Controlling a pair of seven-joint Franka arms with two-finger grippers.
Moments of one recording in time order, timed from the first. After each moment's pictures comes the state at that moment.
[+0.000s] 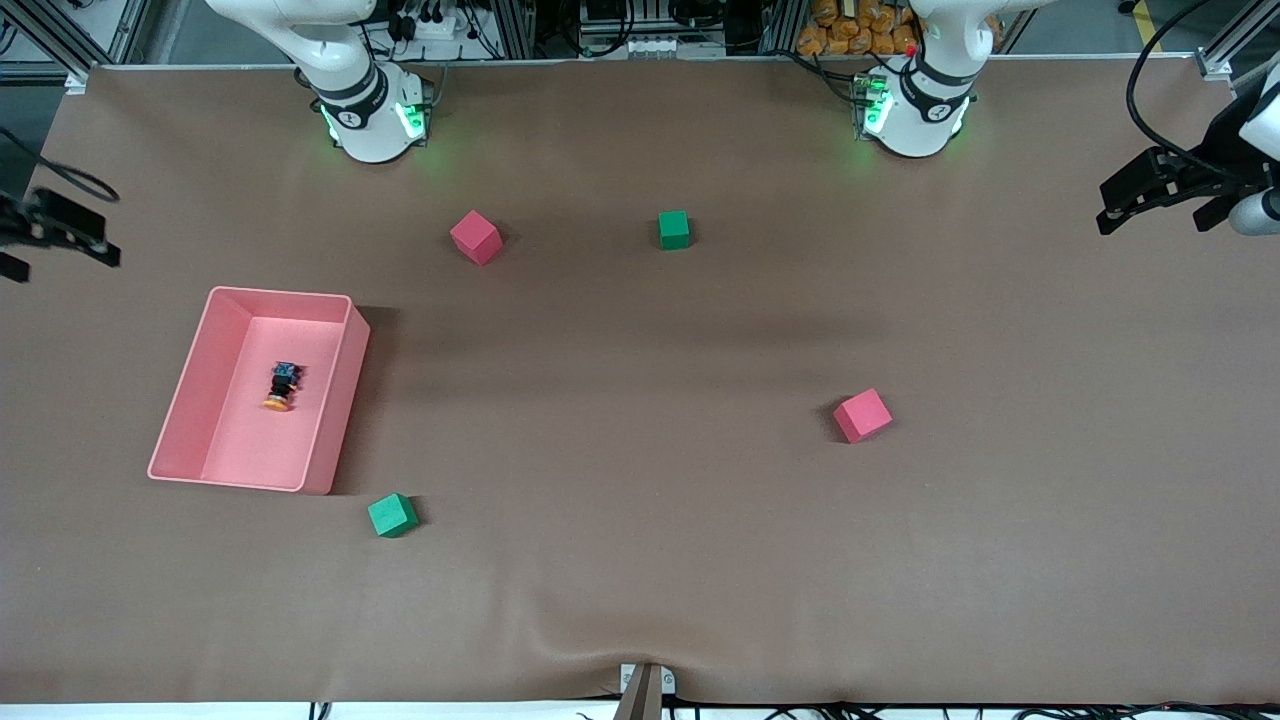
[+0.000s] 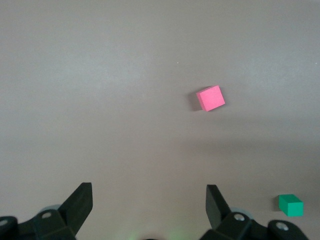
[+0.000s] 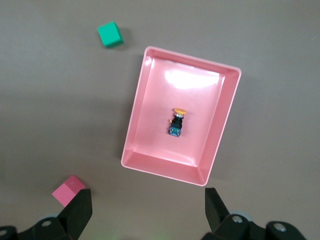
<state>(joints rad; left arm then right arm) 0.15 -0.07 -0.22 -1.54 0.00 1.49 -0.09 -0.04 0.08 -0.07 -1.50 0.04 1.48 -0.27</state>
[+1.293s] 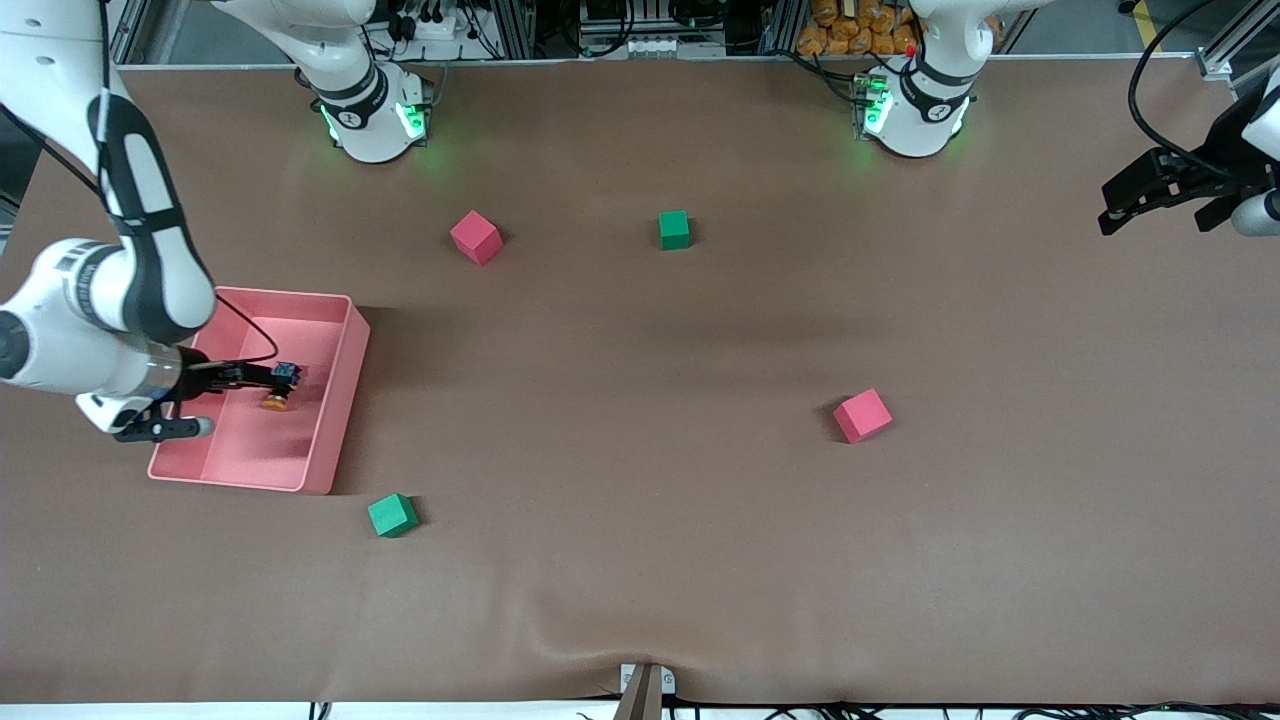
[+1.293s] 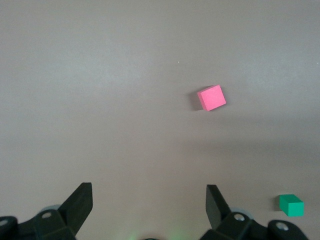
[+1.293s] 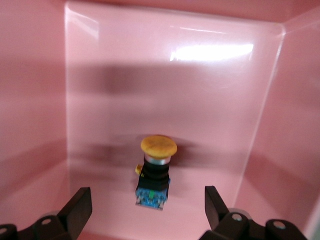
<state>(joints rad) 0.15 -0.07 -0.22 -1.55 0.00 1.49 -0.09 -0.13 0.40 -0.06 -2.01 0.10 2.24 -0.31</state>
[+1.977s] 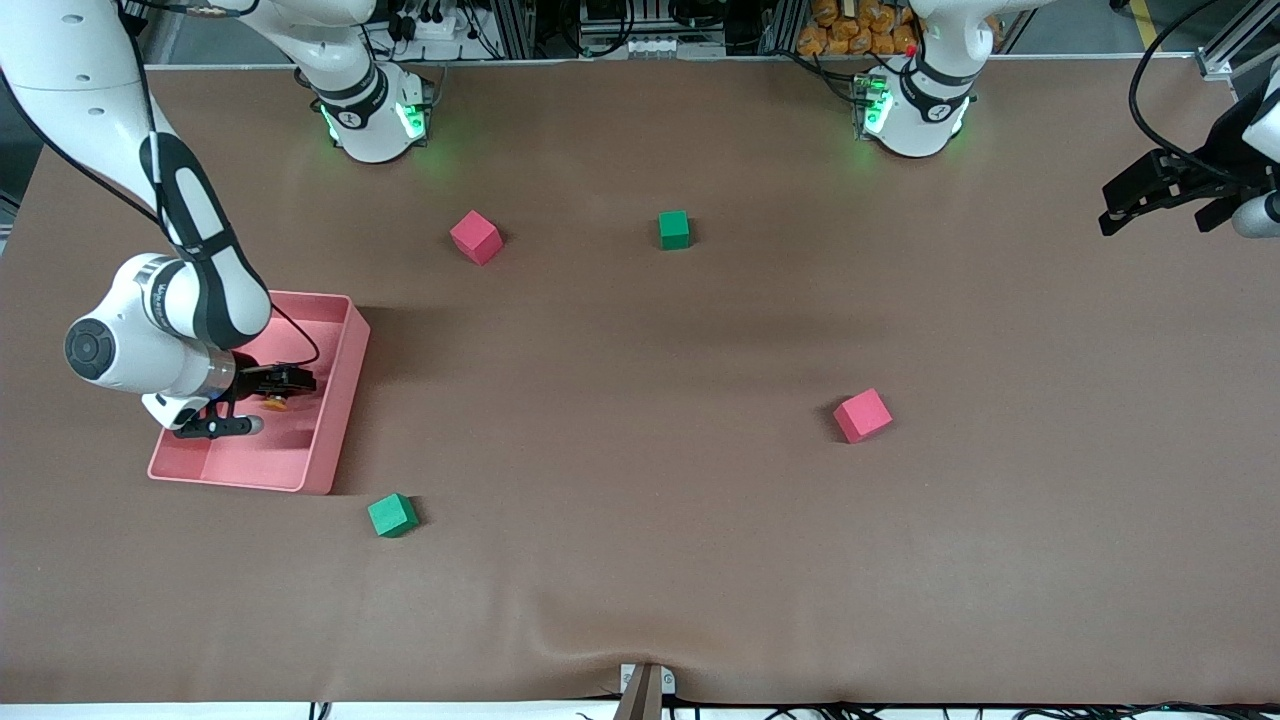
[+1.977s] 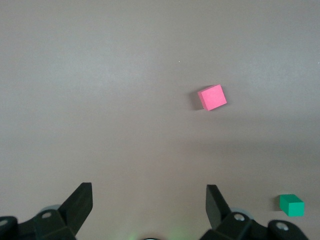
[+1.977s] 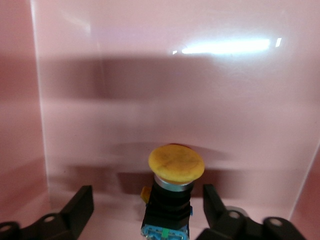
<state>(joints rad) 0.15 -0.06 -0.22 -1.55 0.00 1.49 -0.09 -0.11 0.48 -0.06 -2.06 0.15 2.35 -0.31</state>
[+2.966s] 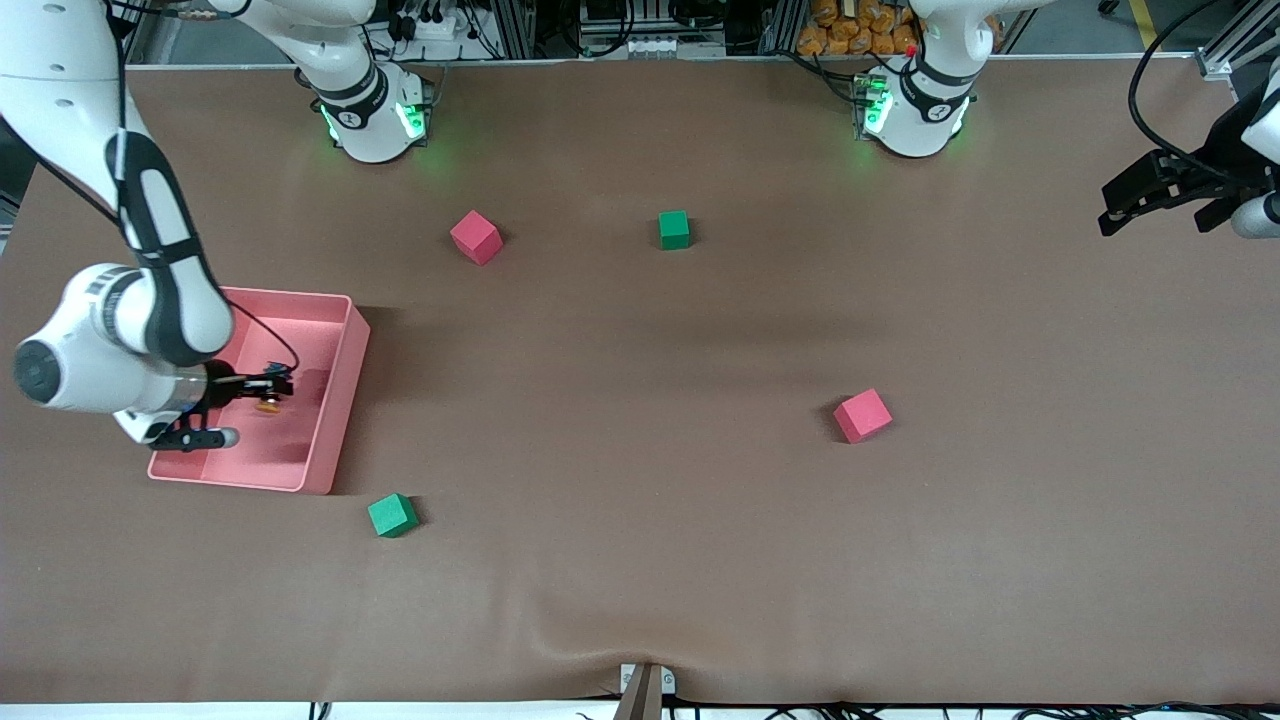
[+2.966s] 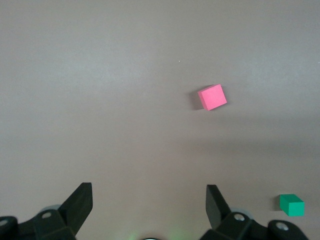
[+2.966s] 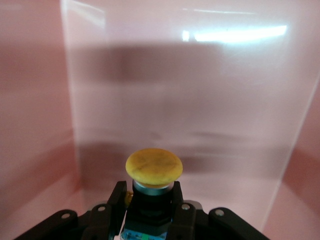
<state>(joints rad) 0.15 -0.06 -0.22 -1.55 0.00 1.49 -0.09 -0.12 0.49 -0.07 -1.84 0.17 2.02 -0.31</state>
